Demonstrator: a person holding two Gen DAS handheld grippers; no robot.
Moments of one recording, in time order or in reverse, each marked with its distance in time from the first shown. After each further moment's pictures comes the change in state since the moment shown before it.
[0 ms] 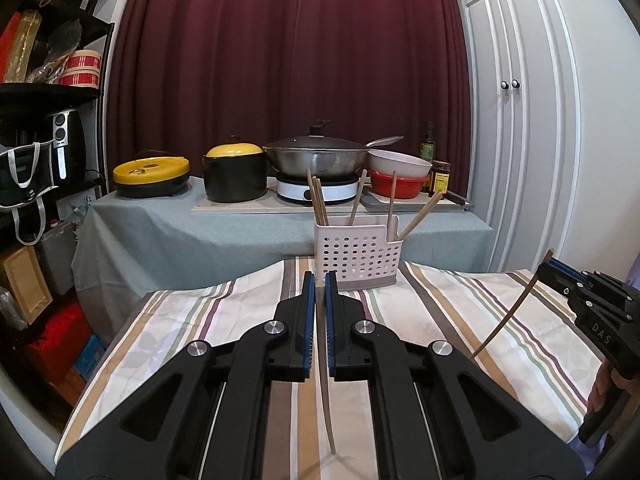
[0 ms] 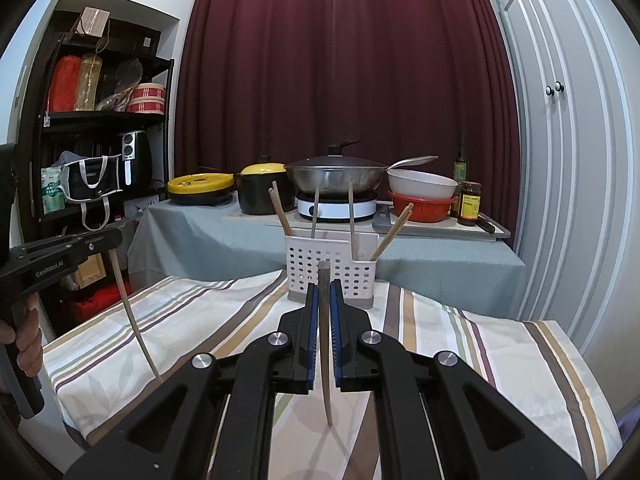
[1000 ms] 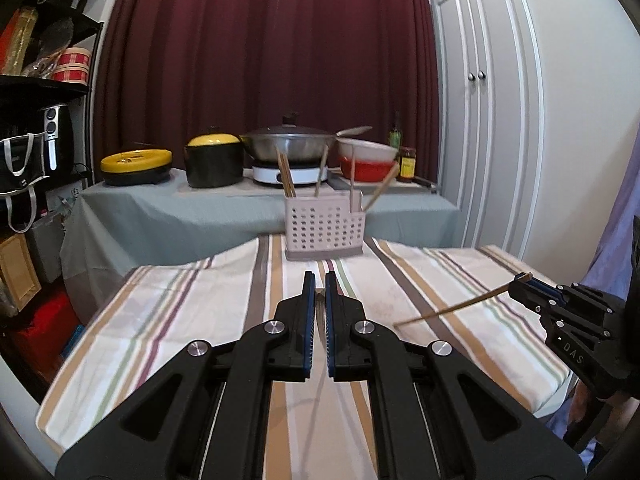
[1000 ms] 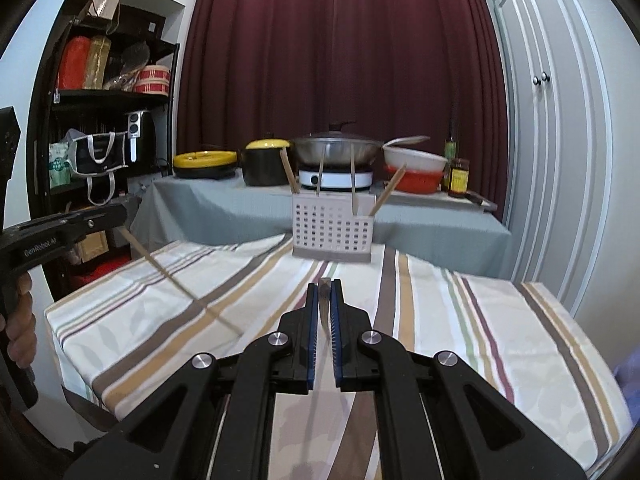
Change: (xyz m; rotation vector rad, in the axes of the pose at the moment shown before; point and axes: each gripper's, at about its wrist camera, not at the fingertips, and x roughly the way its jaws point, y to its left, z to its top) left arm -0.055 -0.024 -0.051 0.013 -0.005 -0.073; right arm -0.049 0.018 -0.057 -0.014 0.041 -0.025
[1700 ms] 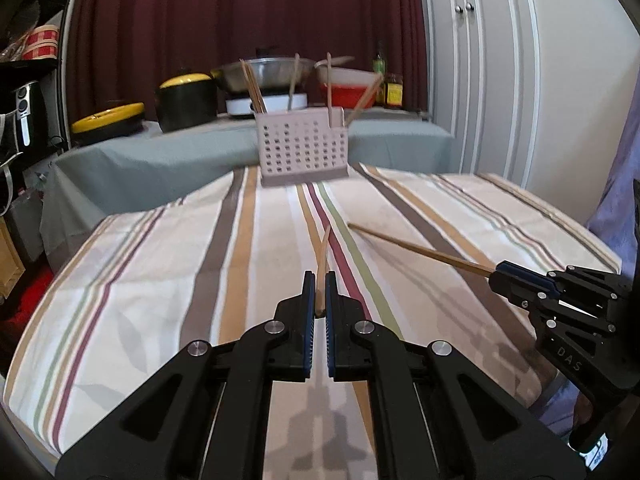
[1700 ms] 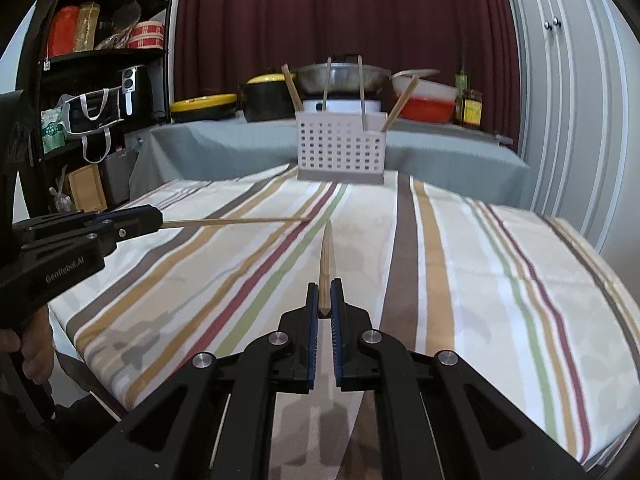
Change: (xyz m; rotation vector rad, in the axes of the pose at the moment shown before) left arm 0.068 -0.026 -0.074 0.066 0.177 -0.031; right arm 0.040 0.004 -0.070 0.023 0.181 0.021
